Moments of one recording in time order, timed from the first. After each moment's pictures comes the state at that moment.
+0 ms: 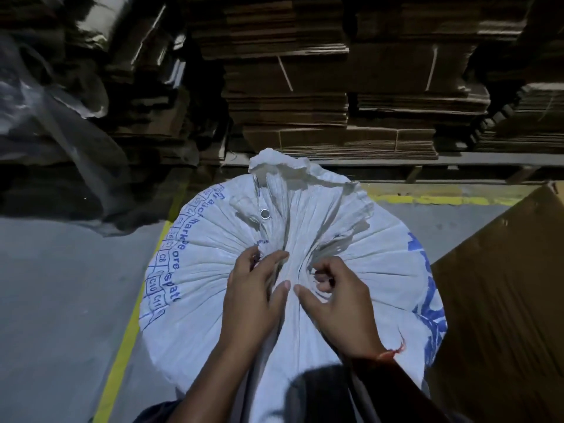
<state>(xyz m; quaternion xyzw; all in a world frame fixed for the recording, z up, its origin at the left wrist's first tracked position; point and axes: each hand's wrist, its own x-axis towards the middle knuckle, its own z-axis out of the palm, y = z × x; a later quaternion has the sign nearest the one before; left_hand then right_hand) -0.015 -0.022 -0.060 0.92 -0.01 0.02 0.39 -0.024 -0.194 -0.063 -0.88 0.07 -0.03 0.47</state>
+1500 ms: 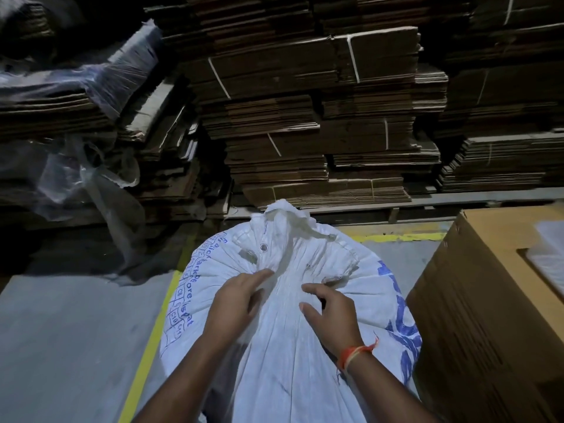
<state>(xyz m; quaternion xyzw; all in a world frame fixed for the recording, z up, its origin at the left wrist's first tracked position) -0.001 0.009 -0.046 0.94 -0.17 0.12 0.26 -0.041 -0.218 -0.049 -0.86 0.05 -0.04 0.51</state>
